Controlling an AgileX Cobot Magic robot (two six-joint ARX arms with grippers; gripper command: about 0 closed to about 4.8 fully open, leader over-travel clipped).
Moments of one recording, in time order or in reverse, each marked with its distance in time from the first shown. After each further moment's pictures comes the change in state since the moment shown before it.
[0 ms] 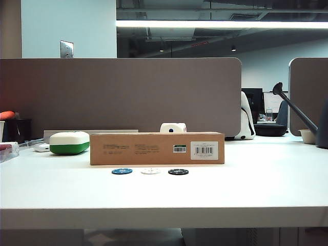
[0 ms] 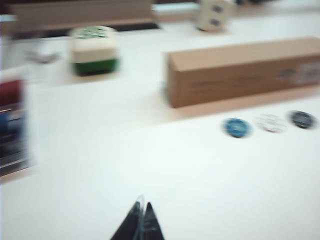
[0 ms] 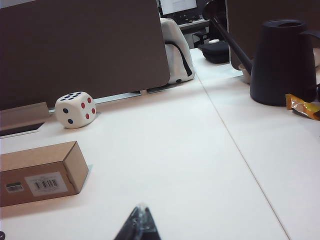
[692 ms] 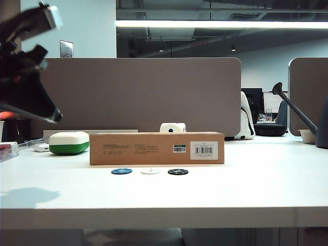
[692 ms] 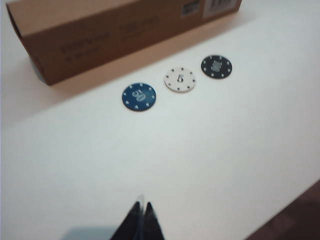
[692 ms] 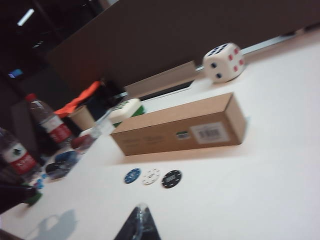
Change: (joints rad) left arm -0.268 0.726 0.214 0.231 0.024 0.000; right arm 0.001 0.000 0.000 0.006 -0.539 0.294
